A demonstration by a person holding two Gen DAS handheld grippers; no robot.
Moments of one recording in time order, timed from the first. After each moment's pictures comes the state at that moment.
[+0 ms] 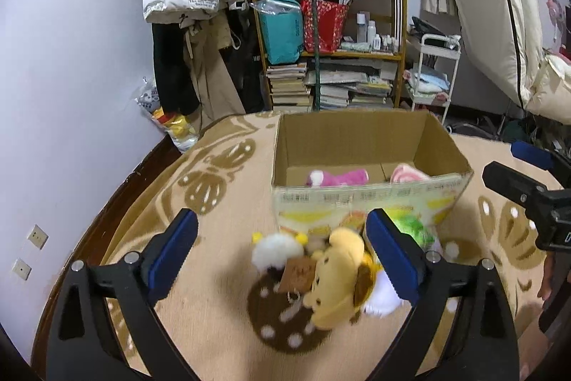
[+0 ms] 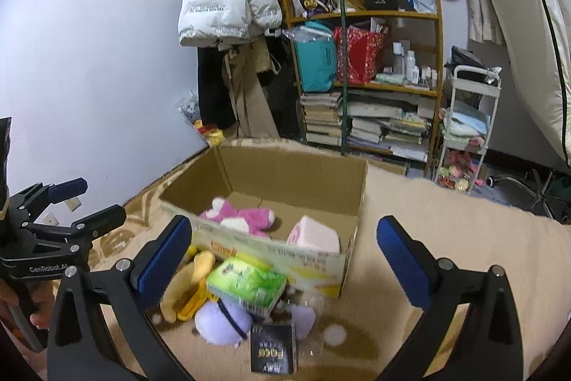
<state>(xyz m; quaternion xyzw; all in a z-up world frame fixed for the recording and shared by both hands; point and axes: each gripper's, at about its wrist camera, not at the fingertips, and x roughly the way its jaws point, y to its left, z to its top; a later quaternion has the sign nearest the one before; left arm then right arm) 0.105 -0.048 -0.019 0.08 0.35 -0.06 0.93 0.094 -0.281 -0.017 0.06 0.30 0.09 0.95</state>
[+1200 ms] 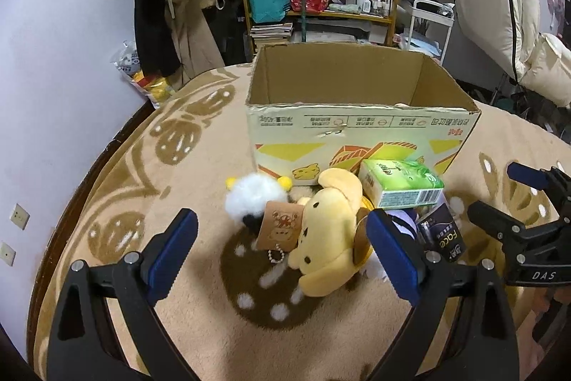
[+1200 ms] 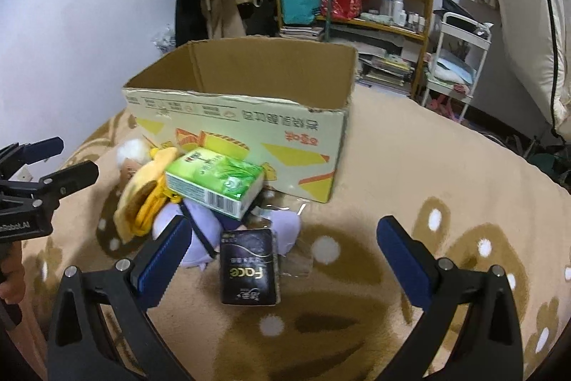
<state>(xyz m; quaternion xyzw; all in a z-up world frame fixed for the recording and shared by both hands) 0.111 -0.045 -0.082 0.07 0.41 -0.09 0.91 0.072 -0.274 -0.095 0.01 0.41 0.05 0.91</state>
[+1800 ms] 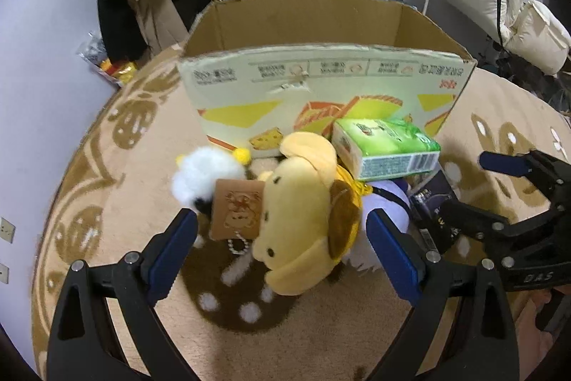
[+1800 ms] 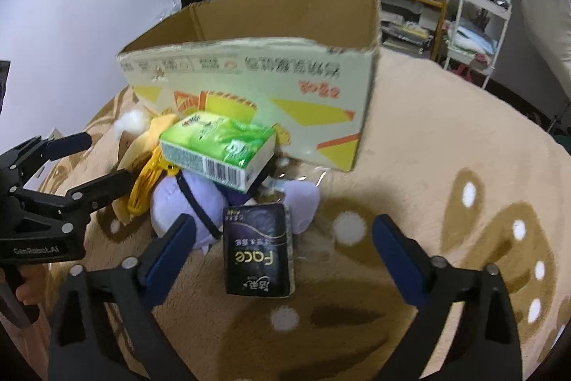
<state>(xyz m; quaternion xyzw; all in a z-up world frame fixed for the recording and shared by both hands) 0.122 -0.070 -0.123 0.09 0.46 -0.14 0.87 0.087 -0.269 -0.129 0.03 0.47 0.09 0.88</state>
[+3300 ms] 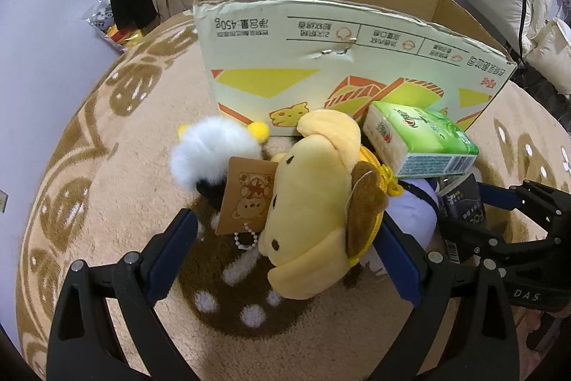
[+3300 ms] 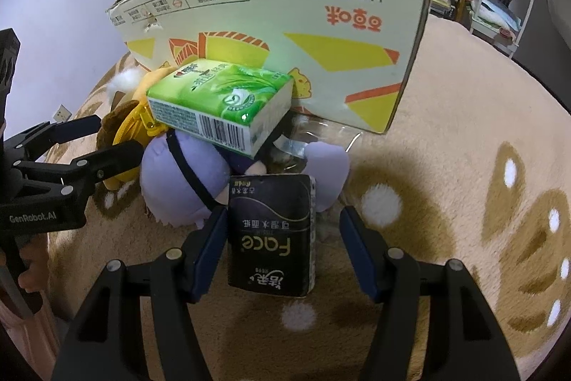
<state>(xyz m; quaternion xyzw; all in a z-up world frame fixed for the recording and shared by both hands) 0.141 -0.056 -0.147 0.06 0.50 -0.11 0.86 0.100 -0.258 -0.164 0.04 0.53 0.12 0.84</state>
